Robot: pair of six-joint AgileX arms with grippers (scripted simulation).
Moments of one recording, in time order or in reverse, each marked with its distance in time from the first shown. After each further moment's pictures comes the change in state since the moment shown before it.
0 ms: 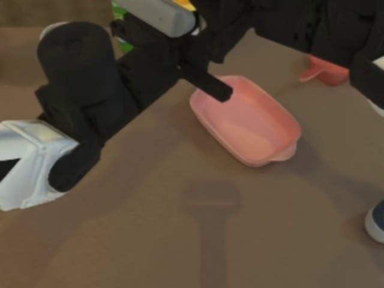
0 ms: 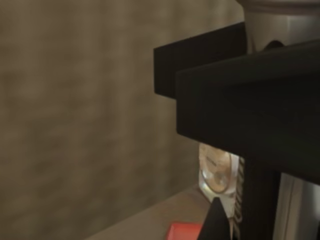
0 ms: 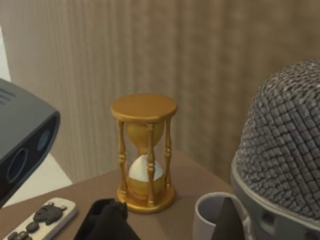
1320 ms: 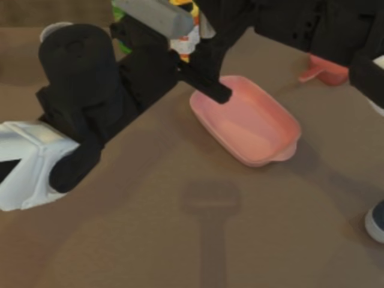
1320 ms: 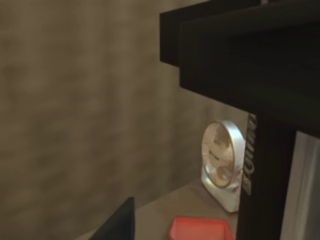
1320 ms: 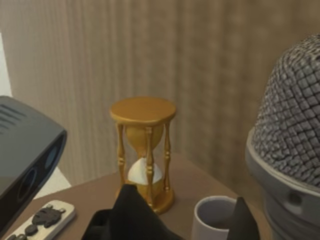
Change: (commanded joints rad) left arm 0.000 0.000 0.000 0.000 0.000 0.000; right arm 0.000 0.000 0.000 0.000 0.000 0.000
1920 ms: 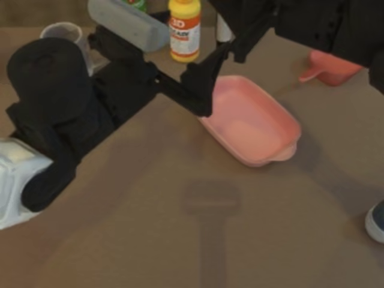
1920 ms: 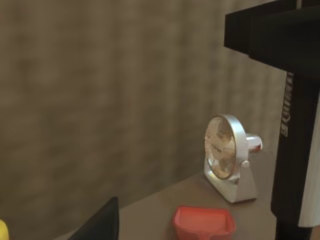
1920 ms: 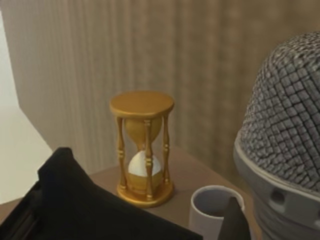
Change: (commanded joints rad) left arm 0.037 -0.106 -0.110 -0.022 0.005 0.004; right arm -0.052 -0.046 -0.028 -0.003 -0.046 0.007
